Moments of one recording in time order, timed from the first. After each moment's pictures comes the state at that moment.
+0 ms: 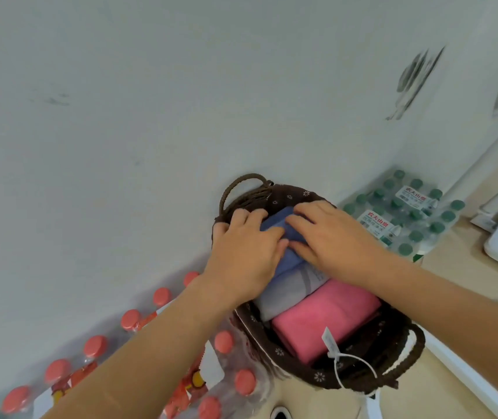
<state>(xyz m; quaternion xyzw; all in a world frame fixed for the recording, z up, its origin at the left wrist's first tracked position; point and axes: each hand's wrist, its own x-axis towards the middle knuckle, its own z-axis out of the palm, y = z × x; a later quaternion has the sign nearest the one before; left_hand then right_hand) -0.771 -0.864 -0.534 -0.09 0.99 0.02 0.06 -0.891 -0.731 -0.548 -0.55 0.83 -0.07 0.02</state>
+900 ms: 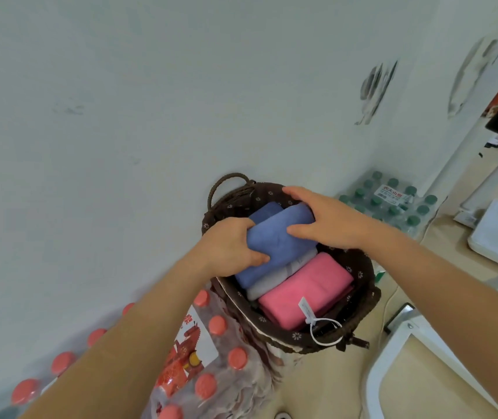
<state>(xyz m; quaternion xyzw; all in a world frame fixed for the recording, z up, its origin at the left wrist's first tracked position) -0.764 -0.868 -0.502 -0.16 0.96 0.24 0.09 -0.888 -0.700 -0.504 -0.42 0.83 -0.30 0.21</state>
